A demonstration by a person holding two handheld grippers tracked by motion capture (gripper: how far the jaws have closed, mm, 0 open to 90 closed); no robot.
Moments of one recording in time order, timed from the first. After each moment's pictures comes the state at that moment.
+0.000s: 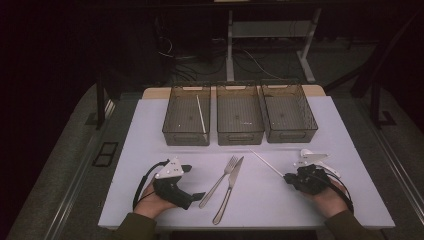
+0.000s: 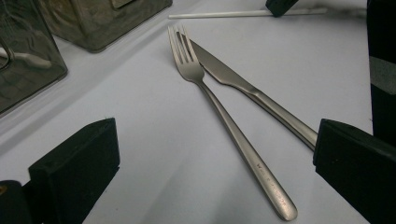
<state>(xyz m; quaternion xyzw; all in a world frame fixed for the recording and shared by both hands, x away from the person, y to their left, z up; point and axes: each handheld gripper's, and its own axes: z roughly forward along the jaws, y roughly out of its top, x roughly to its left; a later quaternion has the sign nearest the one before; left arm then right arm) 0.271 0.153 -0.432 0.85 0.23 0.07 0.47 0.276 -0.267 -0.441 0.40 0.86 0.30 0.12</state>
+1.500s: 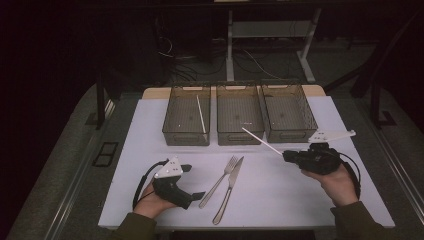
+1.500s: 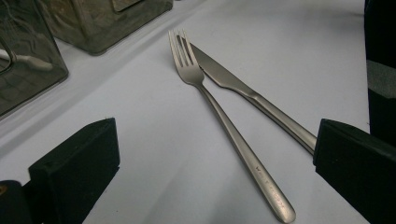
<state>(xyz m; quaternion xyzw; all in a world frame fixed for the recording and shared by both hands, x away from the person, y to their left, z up) 0.272 0.154 -0.431 0.85 0.23 0.07 0.48 0.292 -0.272 -0.366 0.38 0.81 0.43 0.10</state>
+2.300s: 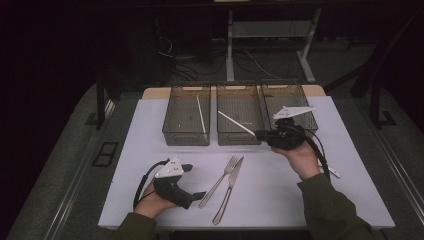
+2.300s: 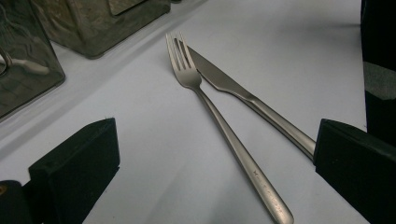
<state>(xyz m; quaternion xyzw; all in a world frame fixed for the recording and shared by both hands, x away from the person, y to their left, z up) 0.272 0.151 -0.431 0.84 0.23 0.07 0.48 0.348 -0.199 -0.344 0.38 0.81 0.43 0.11</state>
